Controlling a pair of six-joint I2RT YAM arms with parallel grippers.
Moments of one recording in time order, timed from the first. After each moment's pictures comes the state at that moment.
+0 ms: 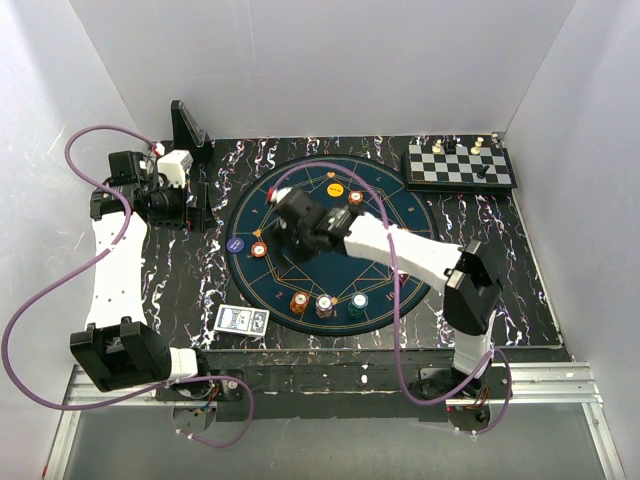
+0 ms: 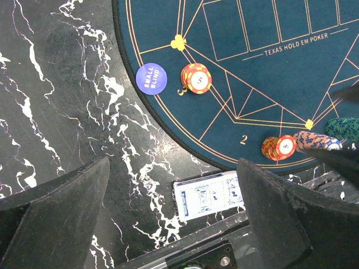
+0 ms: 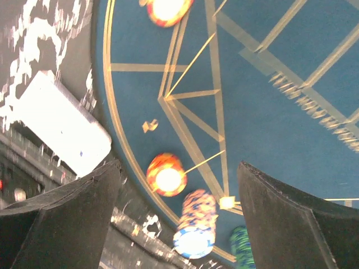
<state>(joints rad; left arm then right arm) 0.19 1.34 1.40 -1.03 0.48 0.27 0.99 1.86 1.69 -0.73 0.09 0.36</state>
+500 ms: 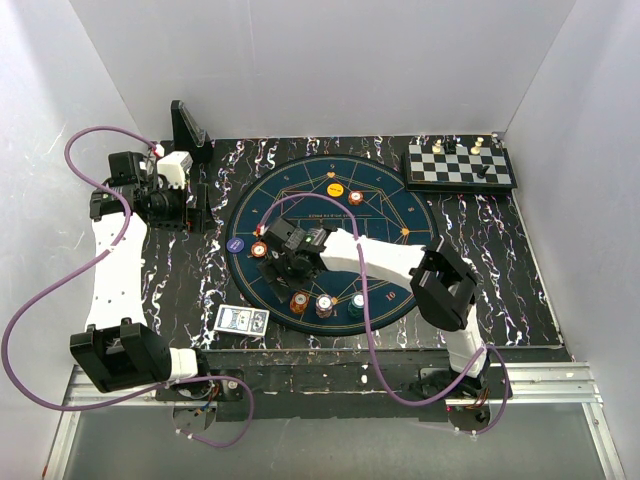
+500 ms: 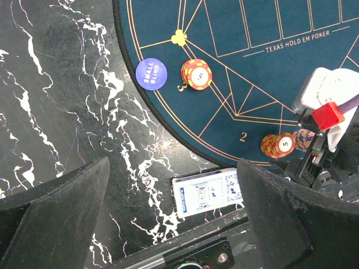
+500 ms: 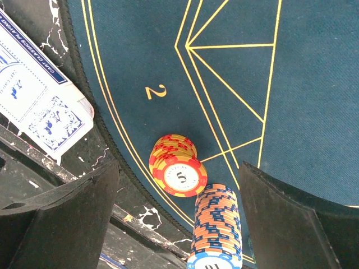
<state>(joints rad) 0.19 1.33 1.40 -1.05 0.47 0.26 1.10 2.00 1.63 -0.77 0.00 0.35</state>
